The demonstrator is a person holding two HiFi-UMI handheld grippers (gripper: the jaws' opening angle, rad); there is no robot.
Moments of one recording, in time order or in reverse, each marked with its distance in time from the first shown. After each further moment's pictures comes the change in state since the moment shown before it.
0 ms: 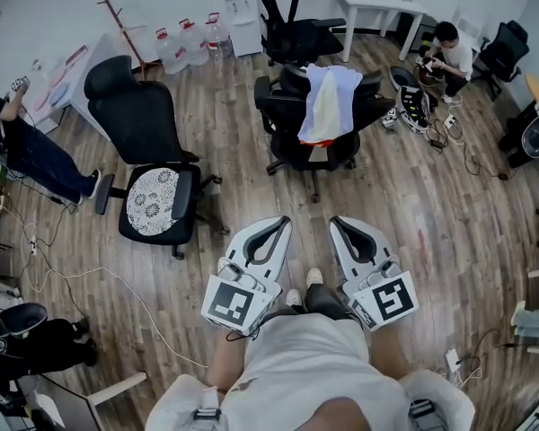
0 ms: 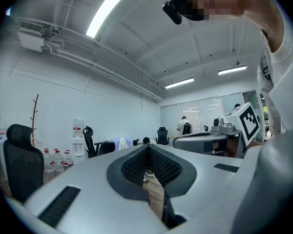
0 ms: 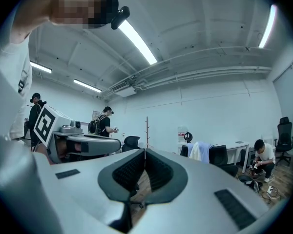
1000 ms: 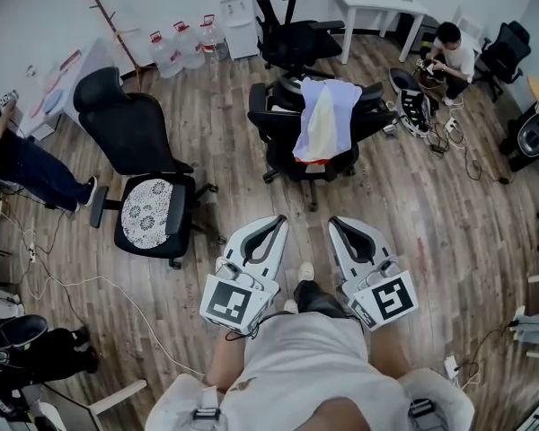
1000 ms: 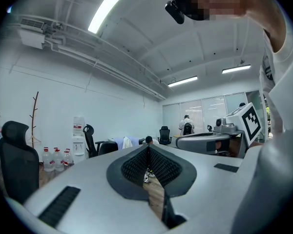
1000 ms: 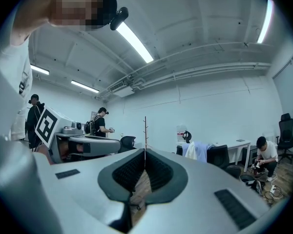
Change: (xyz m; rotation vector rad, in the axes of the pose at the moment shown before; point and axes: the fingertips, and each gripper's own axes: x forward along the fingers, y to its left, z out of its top) left arm 0.069 0.044 -0.002 -0.006 0.021 0.027; right arm 0.048 -0.060 -0.009 0.020 0.003 0.003
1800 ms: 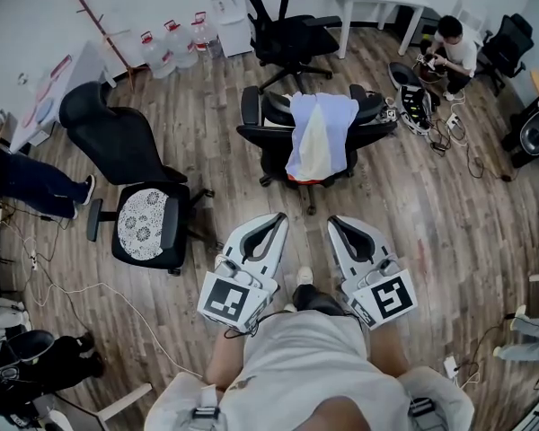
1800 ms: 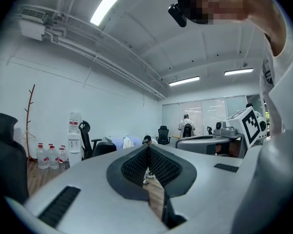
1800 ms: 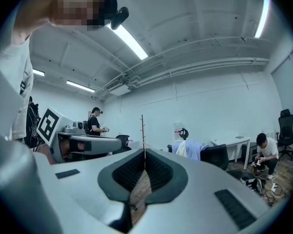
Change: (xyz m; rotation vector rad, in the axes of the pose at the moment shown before) left arm 0.080 0.031 -0.004 -0.037 0.010 -0.051; right arm 0.048 -0.069 -0.009 0.030 0.019 -0.012
